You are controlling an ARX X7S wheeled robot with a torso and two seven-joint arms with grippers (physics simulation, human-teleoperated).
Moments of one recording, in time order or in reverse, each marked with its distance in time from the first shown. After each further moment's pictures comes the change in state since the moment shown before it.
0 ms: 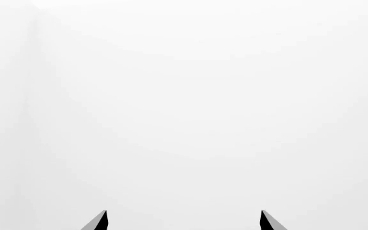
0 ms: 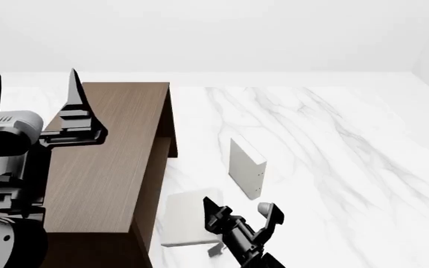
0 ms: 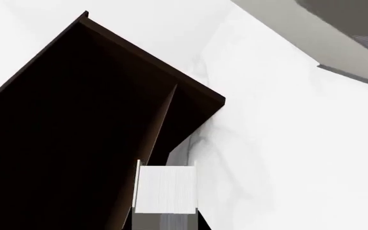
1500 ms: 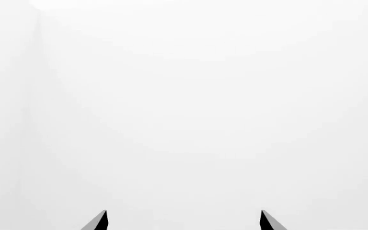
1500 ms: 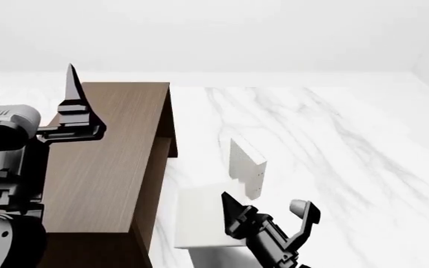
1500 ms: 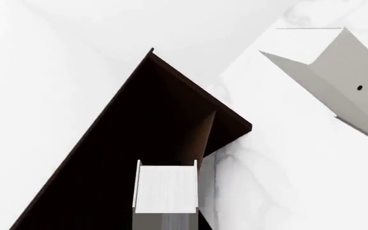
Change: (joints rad) left arm -0.026 0.014 -0.010 0.011 0.008 -0.036 0.004; right arm -0.317 0.101 0.296 -0.849 -0.057 0.406 0.305
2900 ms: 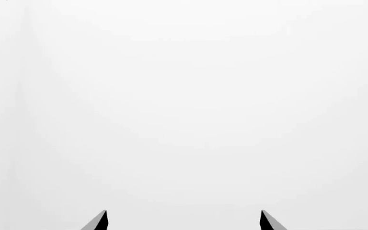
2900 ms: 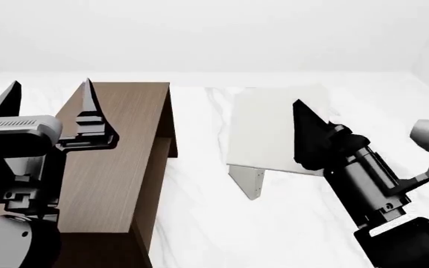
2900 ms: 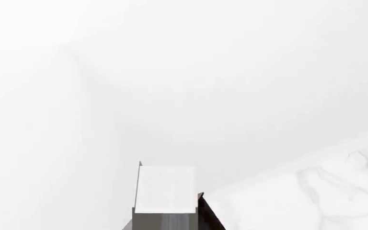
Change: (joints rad) left arm 0.037 0.045 0.033 -0.058 0.045 0.046 0.038; right arm 0.234 0.248 0.279 -0.550 0.355 0.186 0.489
